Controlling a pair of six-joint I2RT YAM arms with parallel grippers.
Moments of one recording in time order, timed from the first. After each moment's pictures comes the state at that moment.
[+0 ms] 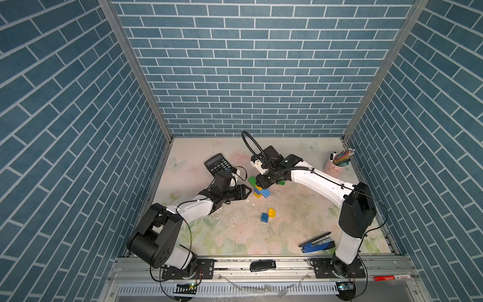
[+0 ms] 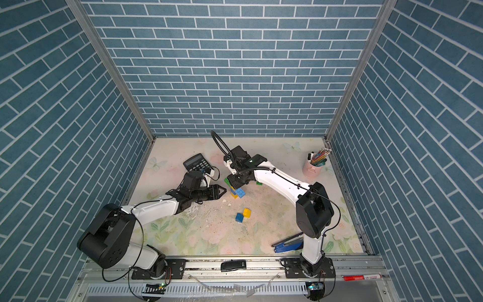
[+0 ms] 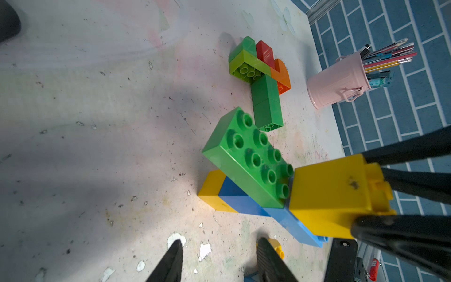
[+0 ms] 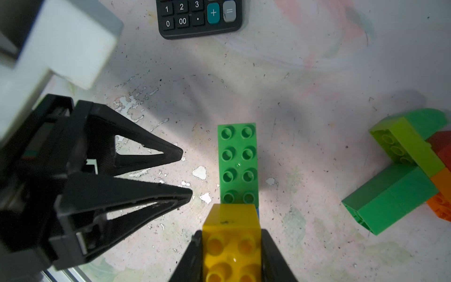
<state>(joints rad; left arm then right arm) -0.50 1.47 0.66 0.13 0.37 -0.59 0.82 1.83 1.58 -0.84 -0.11 0.08</state>
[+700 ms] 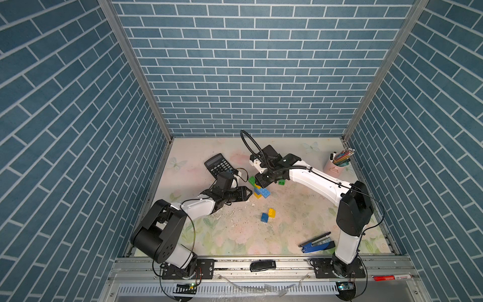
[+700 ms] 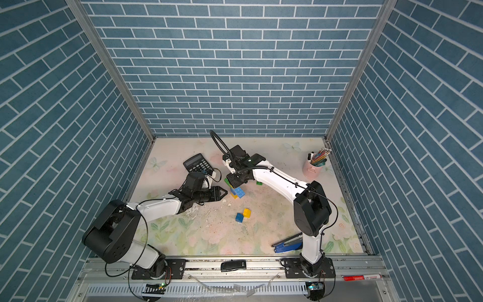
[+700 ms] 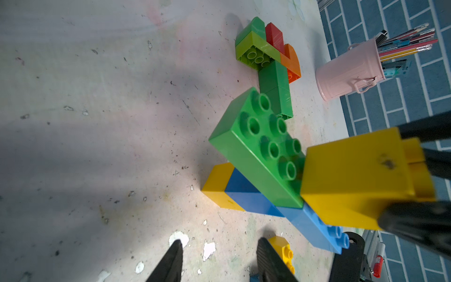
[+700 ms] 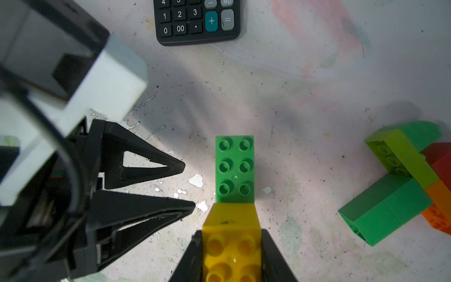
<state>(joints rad) -0.51 1.52 0.66 0.14 0.37 -0.59 0.82 1.85 1.61 -0.83 -0.10 0.06</state>
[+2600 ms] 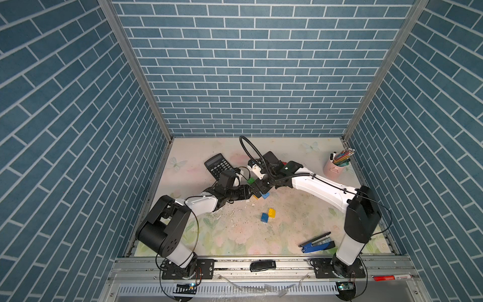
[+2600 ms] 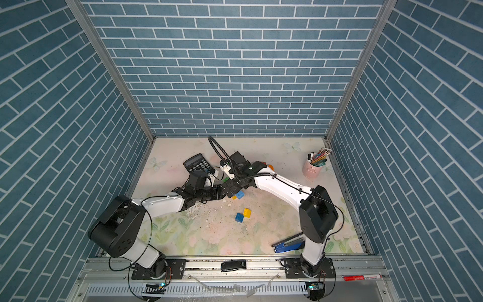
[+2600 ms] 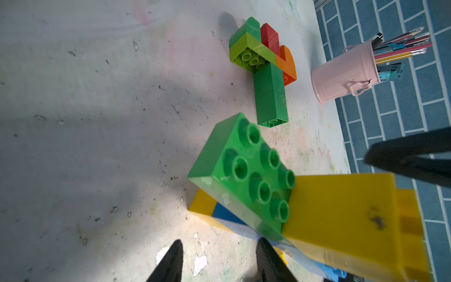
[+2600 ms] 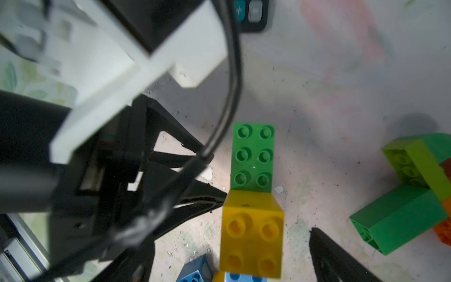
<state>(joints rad) -0.52 1.57 0.70 0.16 0.39 -0.61 0.85 1.73 1.43 -0.68 -0.08 0.01</state>
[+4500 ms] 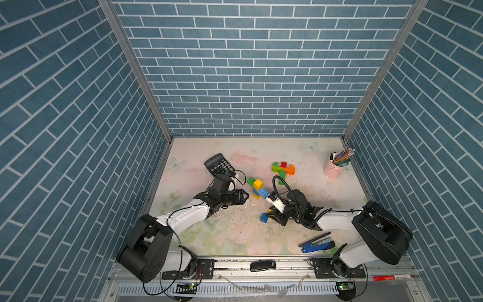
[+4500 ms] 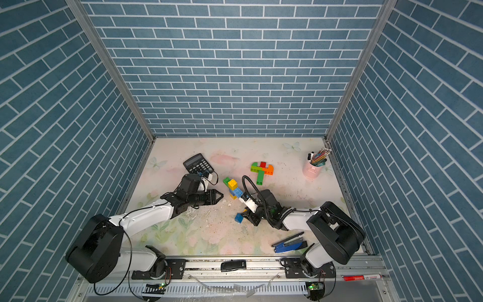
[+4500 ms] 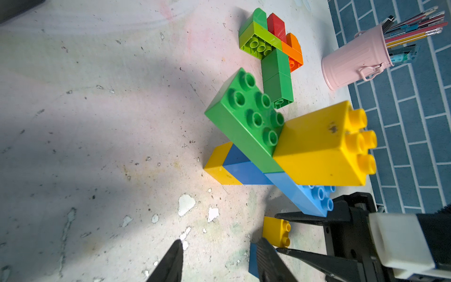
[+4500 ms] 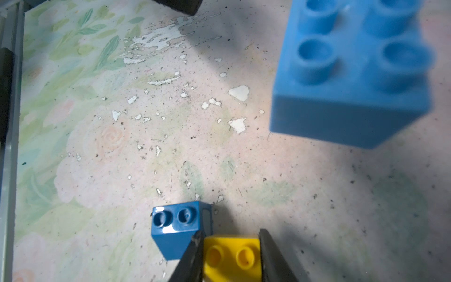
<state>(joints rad) -0.52 1.35 0.64 -0.04 0.32 -0.56 0.77 1.50 0.45 0.32 -0.38 -0.10</state>
